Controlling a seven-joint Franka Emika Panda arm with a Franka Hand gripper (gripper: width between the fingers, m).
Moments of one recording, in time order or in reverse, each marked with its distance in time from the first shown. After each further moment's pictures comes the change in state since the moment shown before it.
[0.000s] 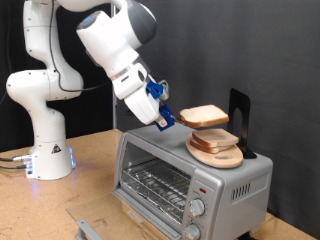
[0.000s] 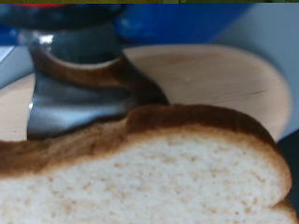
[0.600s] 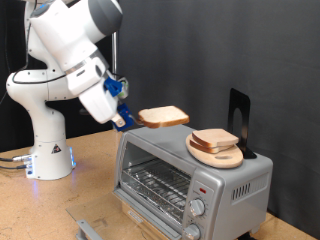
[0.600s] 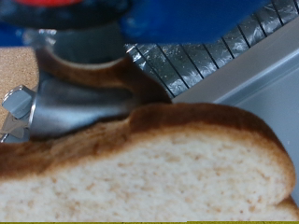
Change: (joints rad) arm -0.101 -0.028 -0.122 0.010 -0.199 -0.170 -0.099
